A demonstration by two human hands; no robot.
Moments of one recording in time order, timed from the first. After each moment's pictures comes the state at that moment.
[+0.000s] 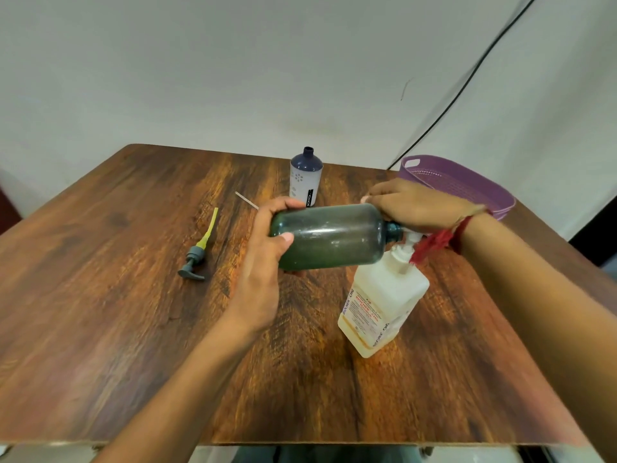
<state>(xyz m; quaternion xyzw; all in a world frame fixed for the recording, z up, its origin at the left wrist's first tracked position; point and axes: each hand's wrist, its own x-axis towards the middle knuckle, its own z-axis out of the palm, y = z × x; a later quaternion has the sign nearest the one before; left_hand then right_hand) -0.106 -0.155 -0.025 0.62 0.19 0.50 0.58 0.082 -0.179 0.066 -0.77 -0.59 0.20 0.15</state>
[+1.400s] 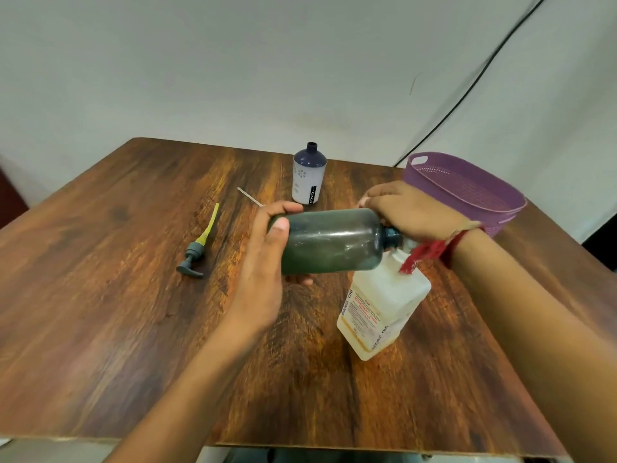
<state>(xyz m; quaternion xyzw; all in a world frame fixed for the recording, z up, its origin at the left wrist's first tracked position) -0.100 -0.160 -0.027 0.59 0.23 0.49 0.60 0.082 -0.175 0.051 -0.76 -0.56 0.22 0.25</state>
